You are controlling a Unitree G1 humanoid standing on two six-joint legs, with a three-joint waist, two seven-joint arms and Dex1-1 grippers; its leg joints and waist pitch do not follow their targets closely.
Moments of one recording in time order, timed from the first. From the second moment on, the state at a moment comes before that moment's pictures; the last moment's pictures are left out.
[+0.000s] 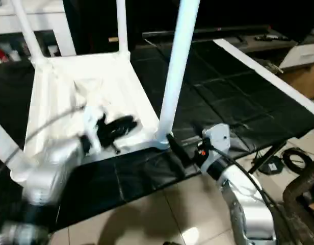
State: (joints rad) left arm -0.27 0.10 0.02 0.01 -0.15 0.23 -0.66; right arm -0.03 -0.17 -0.11 -0.19 0.24 0.26 0.54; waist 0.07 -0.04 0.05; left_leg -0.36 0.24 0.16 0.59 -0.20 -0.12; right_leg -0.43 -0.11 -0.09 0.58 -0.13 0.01
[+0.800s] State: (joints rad) left arm 0.04 0.03 0.04 -0.30 -0.09 0.29 -0.38; right arm 0.14 -0.30 -0.04 -0.21 0.24 0.20 0.67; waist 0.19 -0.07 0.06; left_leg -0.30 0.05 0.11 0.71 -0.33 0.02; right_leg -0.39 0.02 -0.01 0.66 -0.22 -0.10
